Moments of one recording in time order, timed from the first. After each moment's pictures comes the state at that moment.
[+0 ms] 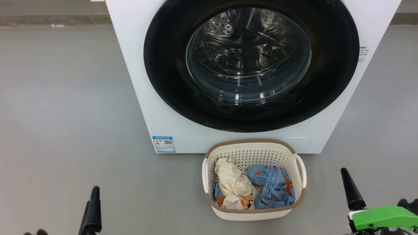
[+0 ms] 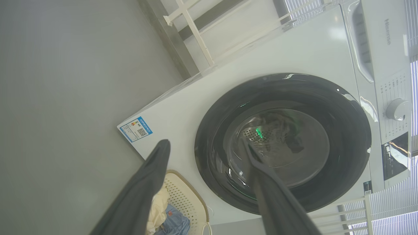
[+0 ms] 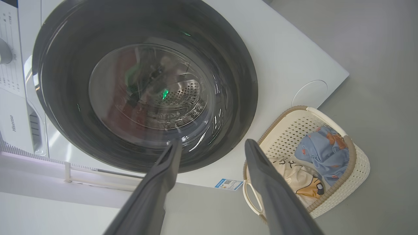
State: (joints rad) left arm -0.01 0.04 0.04 0.27 -1.19 -0.13 -0.01; right arm 0.00 -0.03 -0.09 0.29 1.20 0.12 0.00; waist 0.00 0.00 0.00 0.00
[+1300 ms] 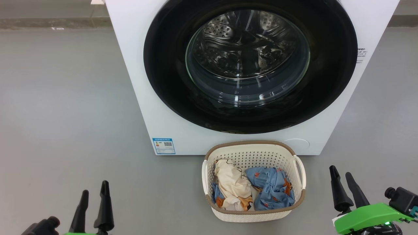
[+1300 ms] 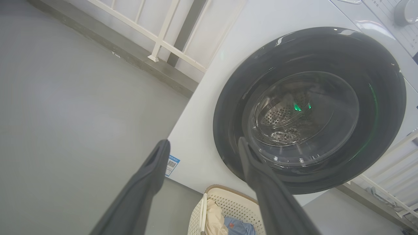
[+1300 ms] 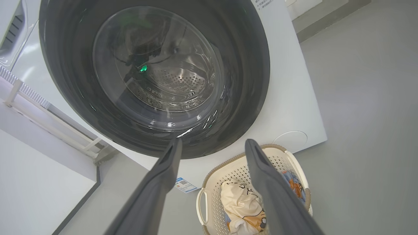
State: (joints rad) left arm -0.01 0.05 0.01 0.24 -0.69 -0.13 -0.12; right arm -0.01 -0.08 0.00 0.29 0.76 0.12 -0.11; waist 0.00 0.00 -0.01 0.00
